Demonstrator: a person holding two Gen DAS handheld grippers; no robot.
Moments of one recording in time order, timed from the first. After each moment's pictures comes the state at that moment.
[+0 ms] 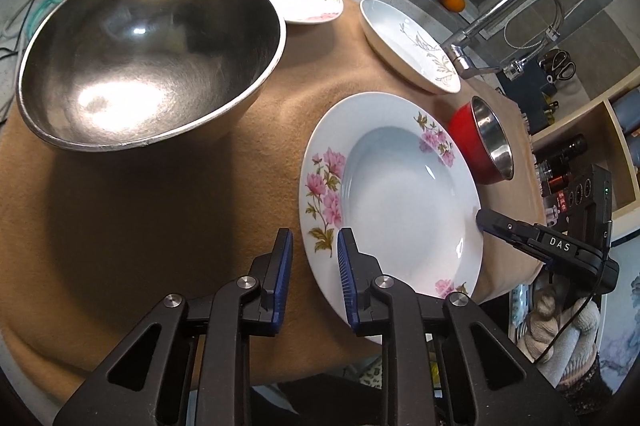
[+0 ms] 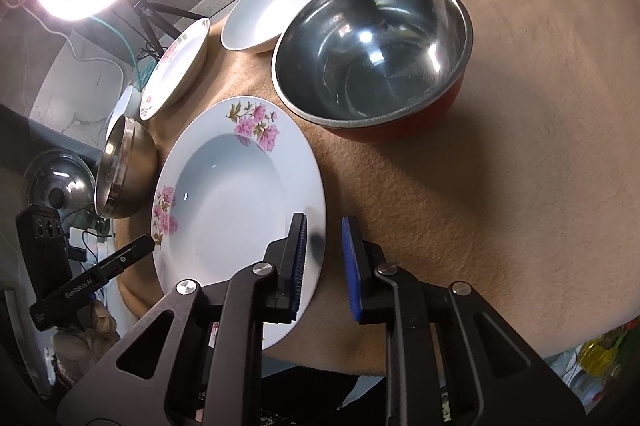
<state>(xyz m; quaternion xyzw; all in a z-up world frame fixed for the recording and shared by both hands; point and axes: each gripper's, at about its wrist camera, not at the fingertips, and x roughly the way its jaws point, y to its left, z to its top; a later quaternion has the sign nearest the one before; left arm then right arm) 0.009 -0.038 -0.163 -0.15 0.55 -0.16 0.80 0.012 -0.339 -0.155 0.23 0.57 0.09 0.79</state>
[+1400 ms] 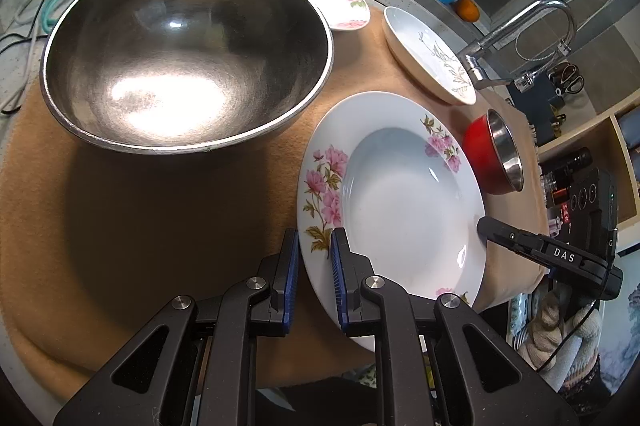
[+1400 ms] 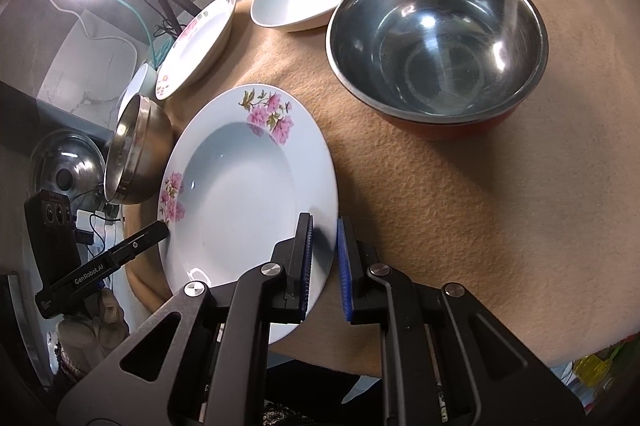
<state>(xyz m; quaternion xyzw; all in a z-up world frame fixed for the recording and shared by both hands) 0.013 -0.025 -0.164 -0.17 0.55 -0.14 0.80 0.022 -0.310 -0.156 0.21 0.58 0.12 0.78</state>
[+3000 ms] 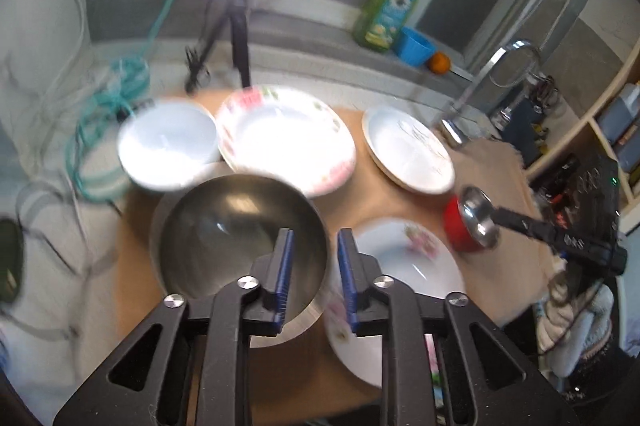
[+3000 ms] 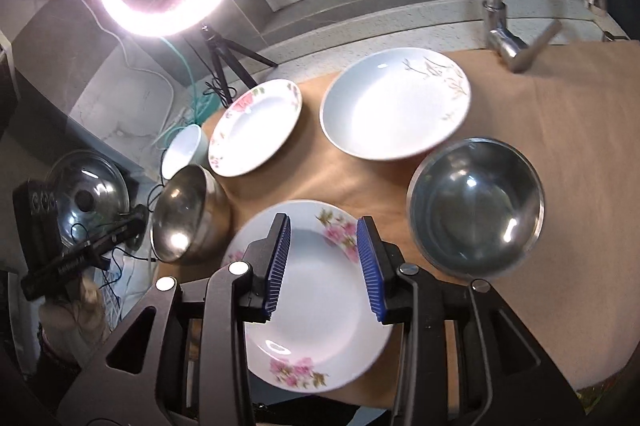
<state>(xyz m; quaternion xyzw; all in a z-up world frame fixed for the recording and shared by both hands) 0.074 0.019 -0.056 -0.08 0.46 -0.16 0.87 0.073 -0.284 -0.062 0.17 0.50 0.15 0.84</state>
